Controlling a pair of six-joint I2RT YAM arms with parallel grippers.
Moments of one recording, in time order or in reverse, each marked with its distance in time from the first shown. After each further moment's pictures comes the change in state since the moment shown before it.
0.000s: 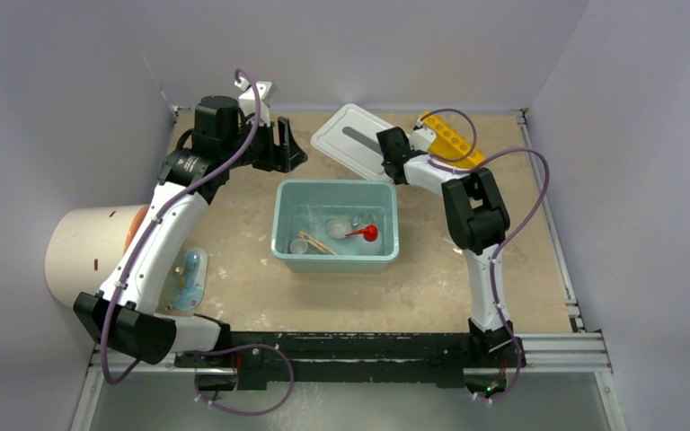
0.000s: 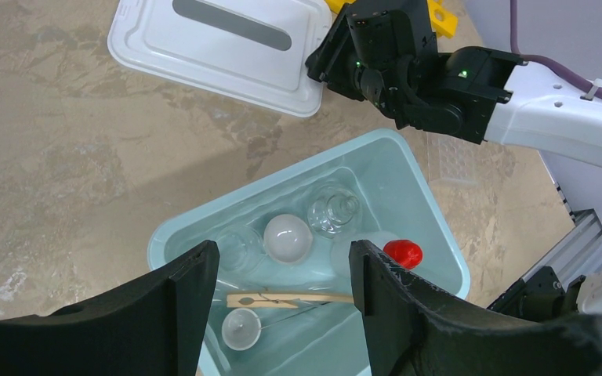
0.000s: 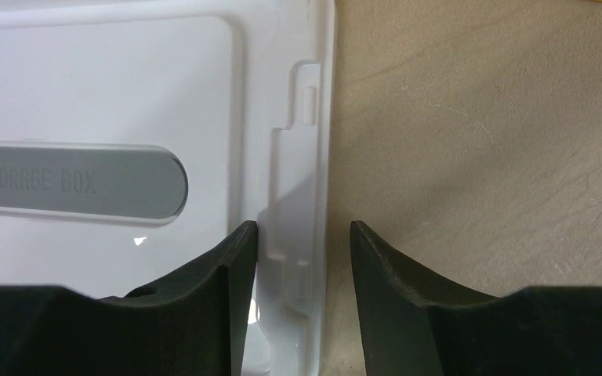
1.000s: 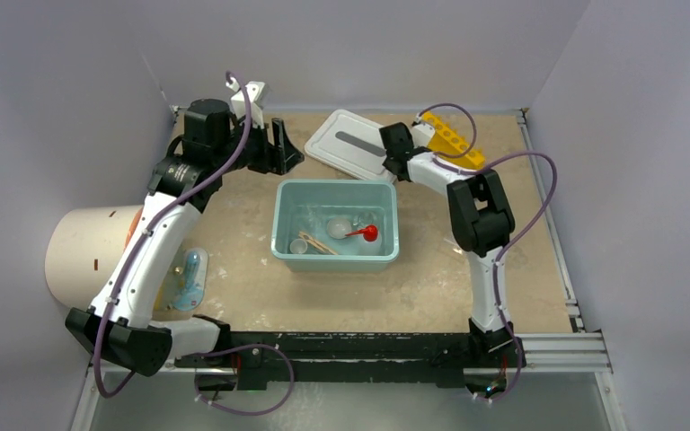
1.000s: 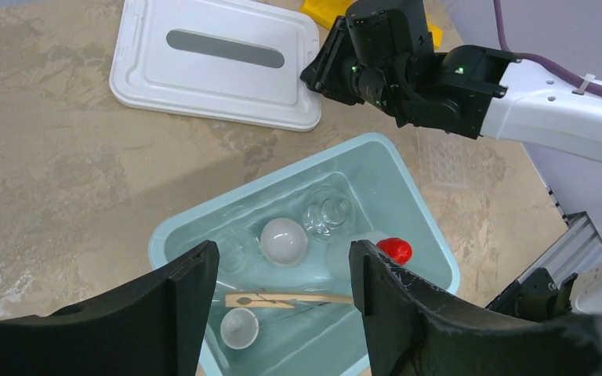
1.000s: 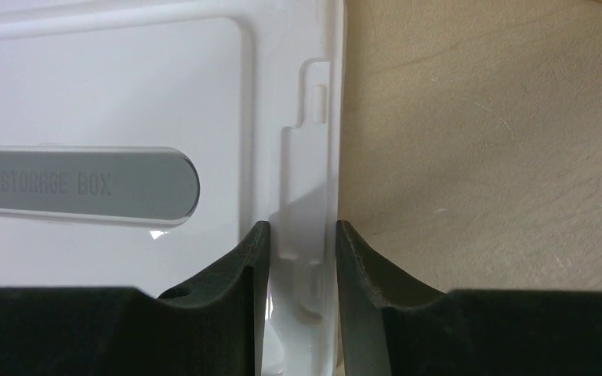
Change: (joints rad) left arm 0.000 -0.056 -0.010 0.000 0.000 0.000; right arm -0.002 -0.031 0.000 -0.019 -0.101 -0.057
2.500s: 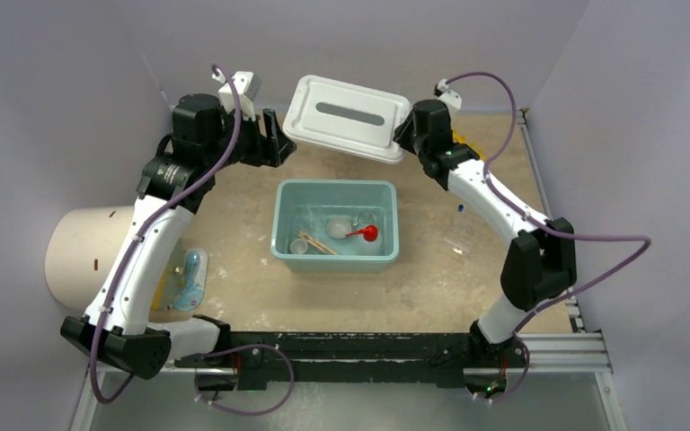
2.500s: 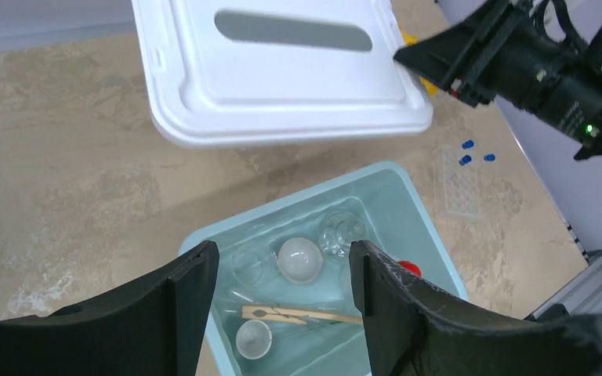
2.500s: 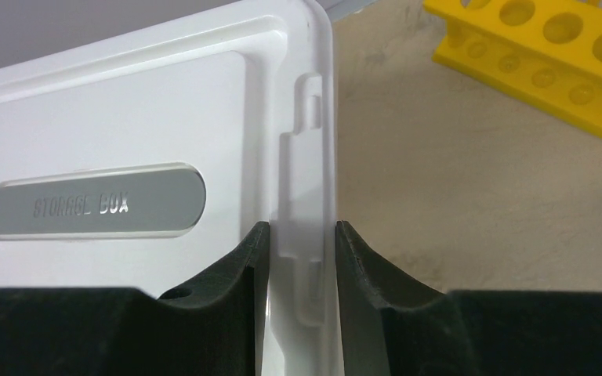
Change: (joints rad) left arm 0.000 -0.024 0.048 -0.024 -0.086 -0.003; right arm 0.002 -0.505 -0.155 0.053 -0.183 -0.148
